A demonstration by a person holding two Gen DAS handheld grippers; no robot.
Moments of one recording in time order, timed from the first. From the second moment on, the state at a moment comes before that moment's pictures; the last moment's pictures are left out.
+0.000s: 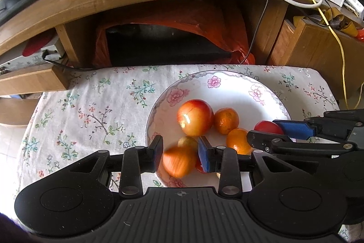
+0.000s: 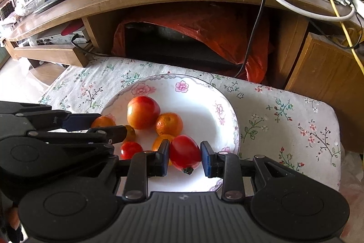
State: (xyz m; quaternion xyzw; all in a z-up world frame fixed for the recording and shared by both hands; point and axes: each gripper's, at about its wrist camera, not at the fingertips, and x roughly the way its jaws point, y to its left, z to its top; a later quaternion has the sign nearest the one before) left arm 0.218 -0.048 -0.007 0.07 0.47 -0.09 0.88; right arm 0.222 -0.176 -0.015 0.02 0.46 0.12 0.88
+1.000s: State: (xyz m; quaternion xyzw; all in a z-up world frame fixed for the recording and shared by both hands) left arm 0.190 -0.046 0.013 0.09 0.44 -0.10 0.89; right arm 0.201 -0.179 0.004 0.03 0.44 0.09 0.89
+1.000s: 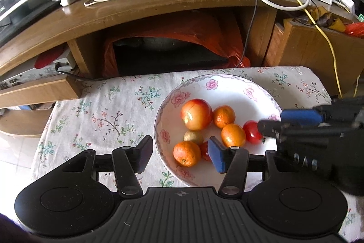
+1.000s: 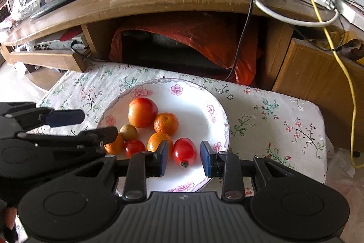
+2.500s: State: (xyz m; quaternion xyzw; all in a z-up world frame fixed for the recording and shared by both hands) left arm 0.151 0.006 0.001 0.05 0.50 -0.15 0.85; right arm 0.151 -0.137 -0.038 0.05 0.48 0.13 0.87
